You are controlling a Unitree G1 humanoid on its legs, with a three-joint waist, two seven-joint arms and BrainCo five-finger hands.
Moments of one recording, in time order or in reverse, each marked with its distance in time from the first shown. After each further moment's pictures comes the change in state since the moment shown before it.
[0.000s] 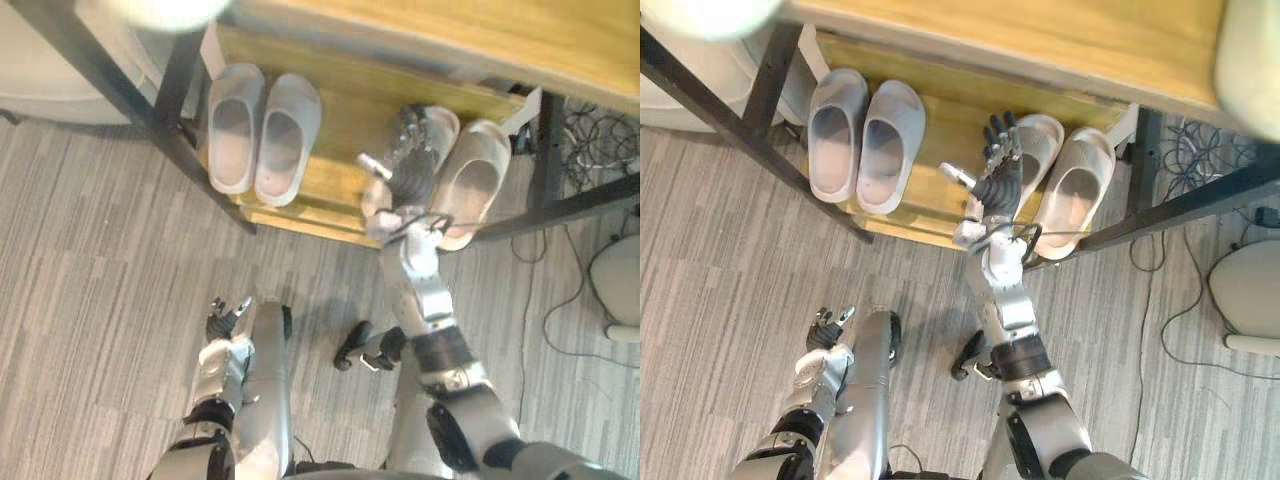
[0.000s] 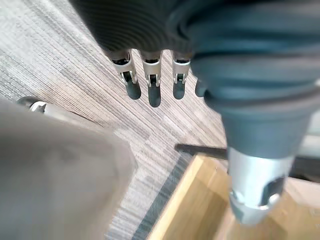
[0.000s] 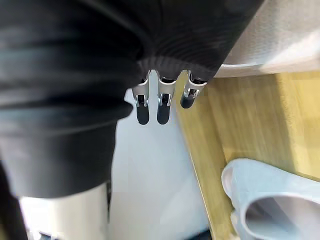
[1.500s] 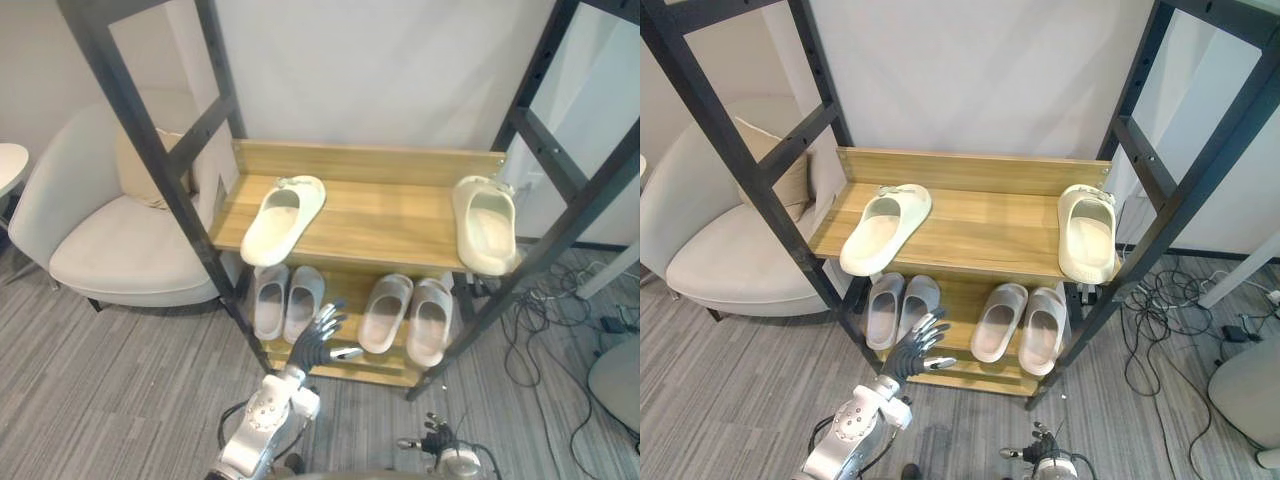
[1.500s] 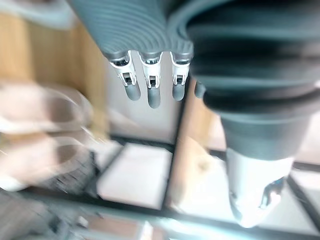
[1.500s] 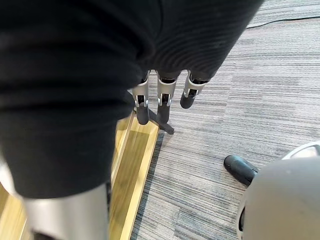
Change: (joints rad) left arm 0.354 0.086 -0.773 -0.890 0.025 -0.054 -0.241; right arm 0.524 -0.151 -0.192 0.932 -0.389 0.117 0.199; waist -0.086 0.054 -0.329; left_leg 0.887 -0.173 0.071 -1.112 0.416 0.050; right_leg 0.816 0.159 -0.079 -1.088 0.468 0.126
